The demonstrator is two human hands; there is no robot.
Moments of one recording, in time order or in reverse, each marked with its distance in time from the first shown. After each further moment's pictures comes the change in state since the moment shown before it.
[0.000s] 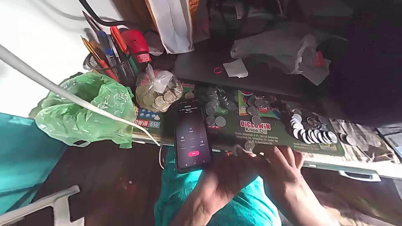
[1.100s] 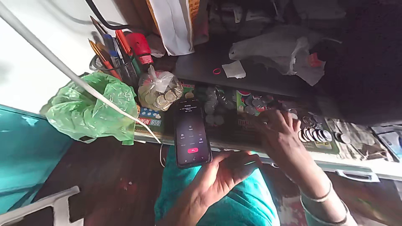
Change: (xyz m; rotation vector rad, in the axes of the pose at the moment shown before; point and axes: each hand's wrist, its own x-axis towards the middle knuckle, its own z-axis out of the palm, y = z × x) left_hand 0.001 0.005 0.002 0.061 -0.013 -0.019; right_hand 0.048 0.043 0.003 -0.051 -0.061 0.132
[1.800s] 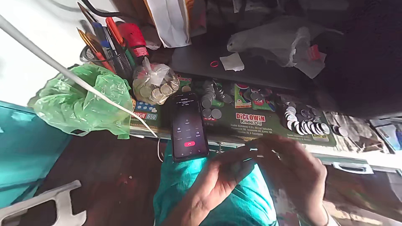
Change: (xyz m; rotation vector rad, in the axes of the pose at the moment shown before) left_hand -0.005 -0.021 0.001 0.057 0.008 0.097; right_hand -0.054 -0.025 -0.005 0.832 0.263 0.112
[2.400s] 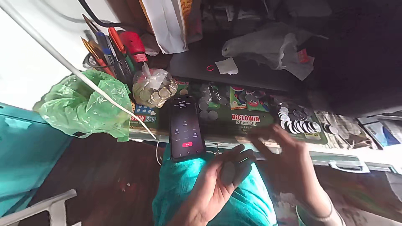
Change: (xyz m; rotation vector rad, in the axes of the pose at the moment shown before) left_hand -0.012 -0.008 0.007 0.091 -0.016 0.099; right_hand 0.024 -0.004 -0.007 -0.360 -0.119 -0.008
